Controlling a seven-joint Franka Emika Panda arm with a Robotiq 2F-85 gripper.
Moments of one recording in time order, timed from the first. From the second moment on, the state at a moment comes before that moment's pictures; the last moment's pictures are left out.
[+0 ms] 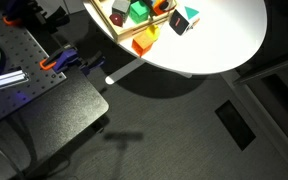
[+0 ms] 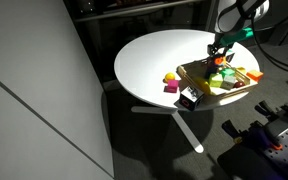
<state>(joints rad) 0.04 0.49 -0.17 -2.06 -0.19 2.56 0.31</state>
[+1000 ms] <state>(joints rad) 0.03 0.43 -0.17 -1.99 -0.18 2.38 0.30</state>
